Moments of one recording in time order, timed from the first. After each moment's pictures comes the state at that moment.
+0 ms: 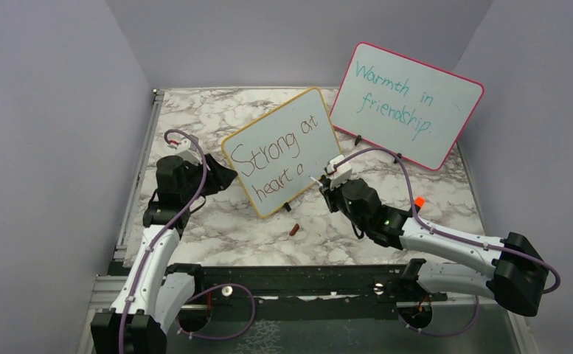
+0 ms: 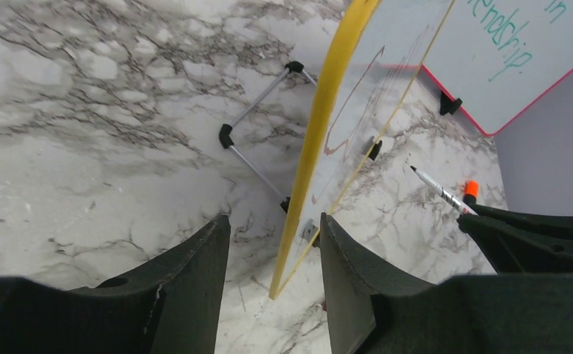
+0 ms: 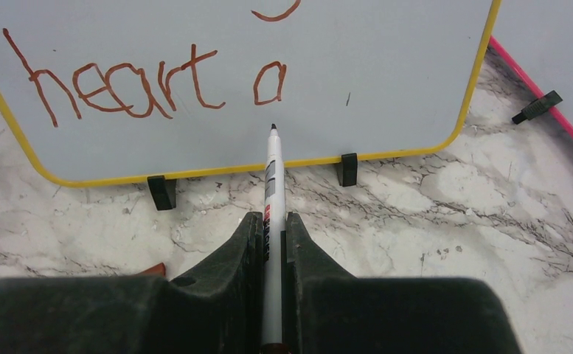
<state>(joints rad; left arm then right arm) -0.04 0.83 0.62 -0.18 0.43 -0.50 0.94 1.10 0.59 0.14 0.40 0.07</state>
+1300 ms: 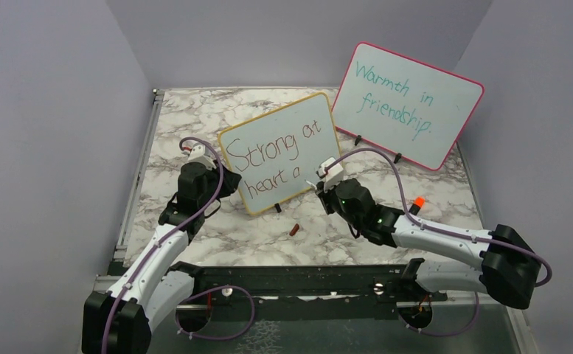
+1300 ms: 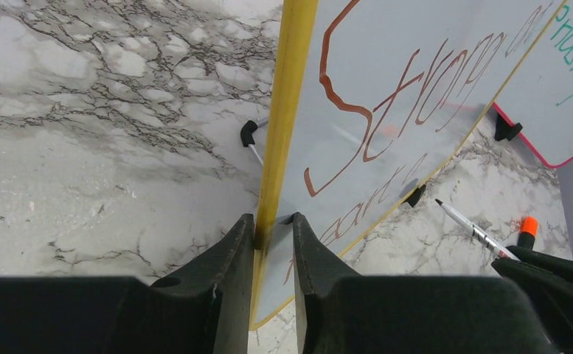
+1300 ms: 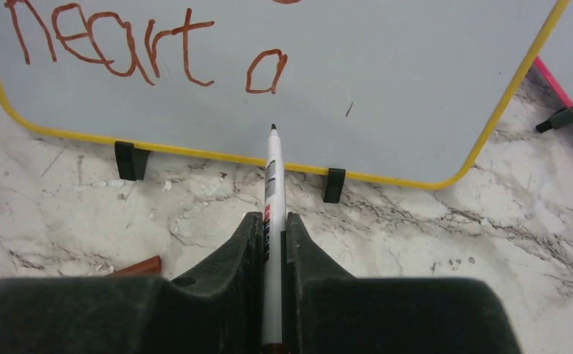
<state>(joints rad) -0.26 0.88 0.50 -0.02 0.09 -0.58 0.94 1.16 0.59 0.17 0.36 0.03</state>
